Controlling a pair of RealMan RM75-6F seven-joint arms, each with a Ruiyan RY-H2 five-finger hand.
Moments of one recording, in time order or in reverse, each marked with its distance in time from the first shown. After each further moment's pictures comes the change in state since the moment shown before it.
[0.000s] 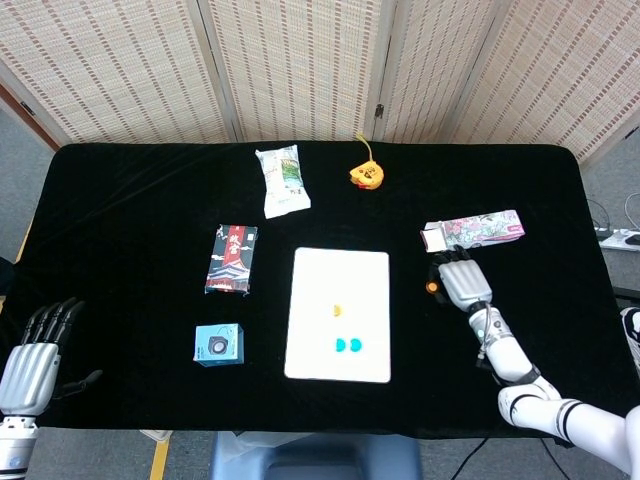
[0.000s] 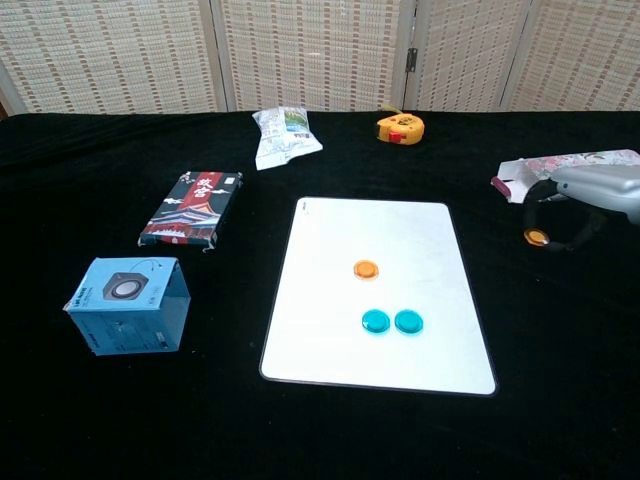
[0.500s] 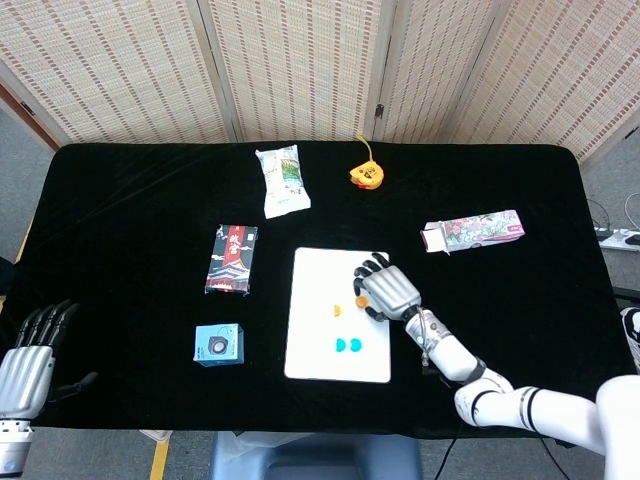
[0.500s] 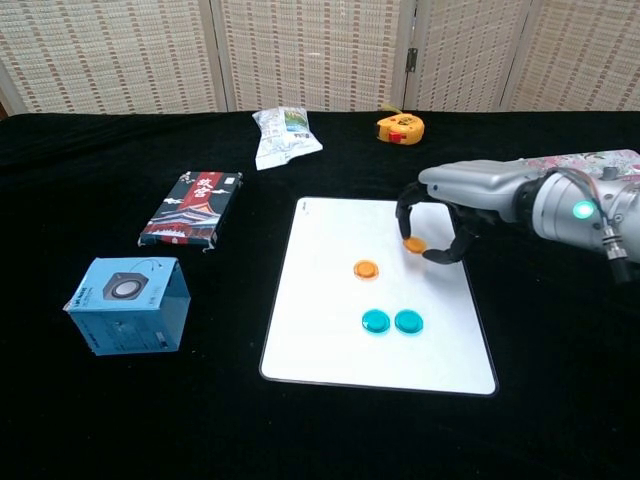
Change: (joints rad) left arm 0.013 0.005 0.005 0.007 -0.004 0.010 -0.015; right arm 0.159 -0.047 0.034 -0.191 0.008 -0.077 -0.150
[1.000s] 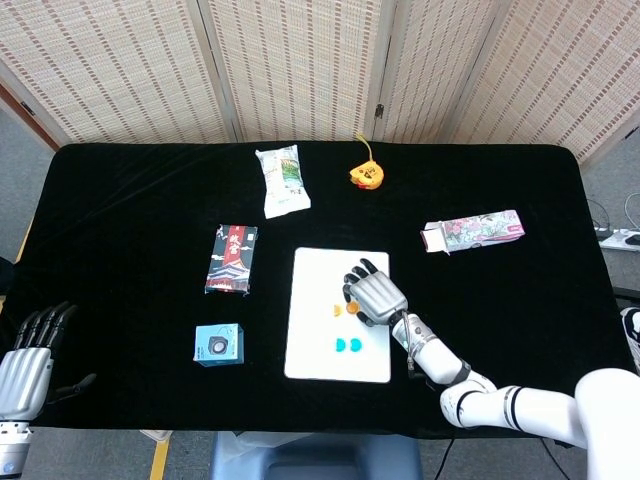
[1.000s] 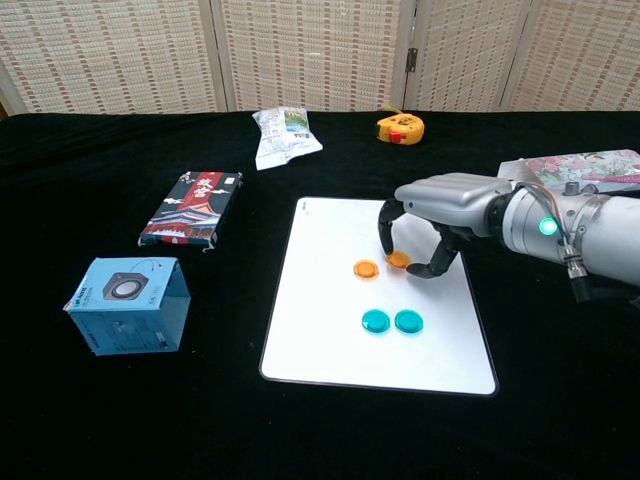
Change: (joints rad) left arm 0.004 -0.009 0.001 0.018 0.001 0.001 -0.015; right arm 0.045 -0.043 -0.026 0.000 0.081 0.014 -0.104
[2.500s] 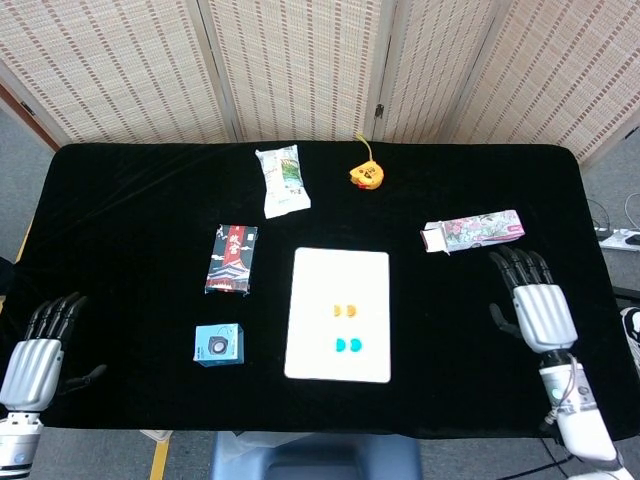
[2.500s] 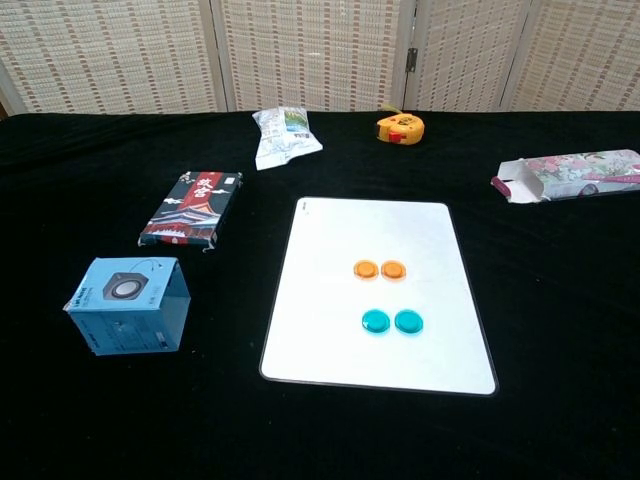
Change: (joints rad) left arm -0.026 -0.010 -0.023 -0.028 0.015 0.000 0.029; right arm -0.497 0.417 -0.136 -0.291 -0.261 0.665 0.288
